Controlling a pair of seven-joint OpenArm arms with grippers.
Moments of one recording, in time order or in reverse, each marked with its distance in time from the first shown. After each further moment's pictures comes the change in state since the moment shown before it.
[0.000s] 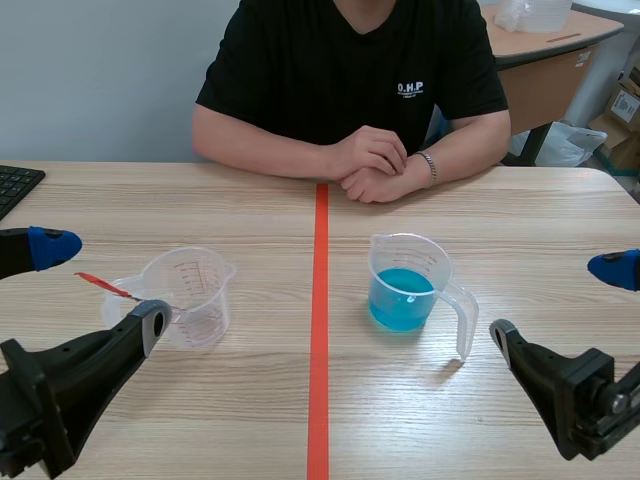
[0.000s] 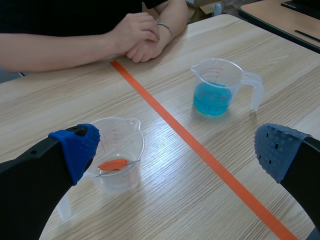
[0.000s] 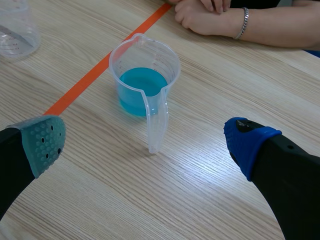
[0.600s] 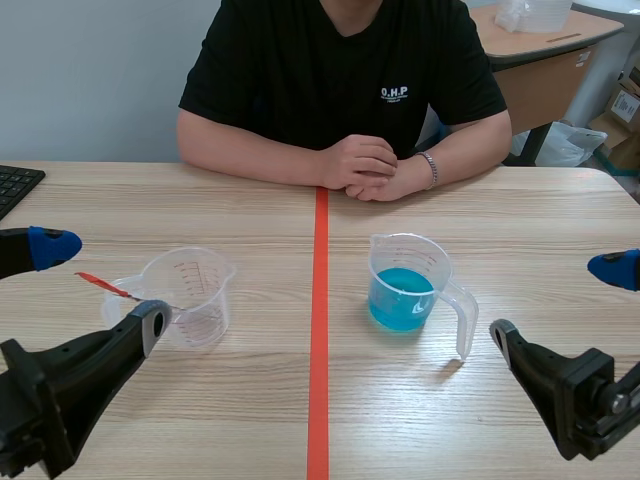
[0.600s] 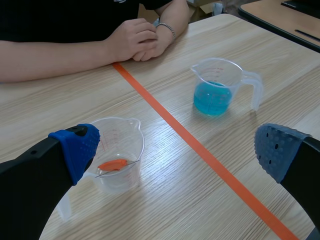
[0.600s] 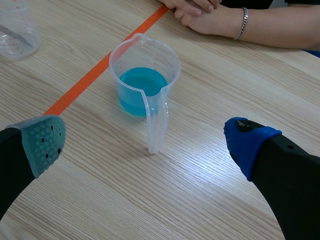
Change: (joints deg) left arm 0.0 -0.5 0.0 0.0 0.0 0.3 0.0; right arm 0.0 0.0 0.0 0.0 0.0 0.0 0.0
